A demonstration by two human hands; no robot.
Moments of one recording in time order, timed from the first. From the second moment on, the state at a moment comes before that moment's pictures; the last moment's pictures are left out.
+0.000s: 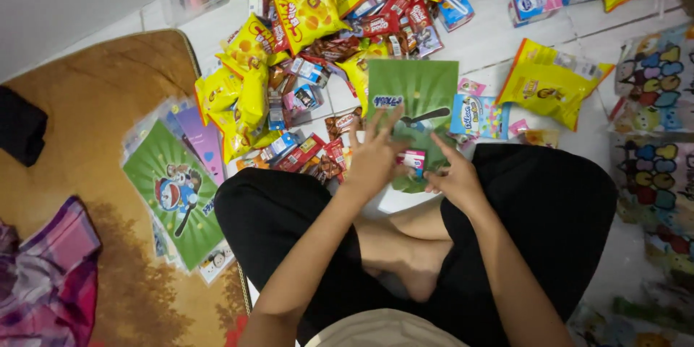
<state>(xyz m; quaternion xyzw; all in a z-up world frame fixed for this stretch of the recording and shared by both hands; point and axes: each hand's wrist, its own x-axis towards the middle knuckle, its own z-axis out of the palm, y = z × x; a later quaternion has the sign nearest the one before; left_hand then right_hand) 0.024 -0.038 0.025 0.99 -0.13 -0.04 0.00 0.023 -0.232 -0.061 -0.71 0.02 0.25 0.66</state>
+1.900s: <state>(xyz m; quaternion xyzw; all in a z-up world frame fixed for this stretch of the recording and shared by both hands) 0.028 0.051 -0.014 0.90 -0.21 0.17 0.33 0.011 -0.243 -0.065 -0.71 -0.01 0.29 0.64</state>
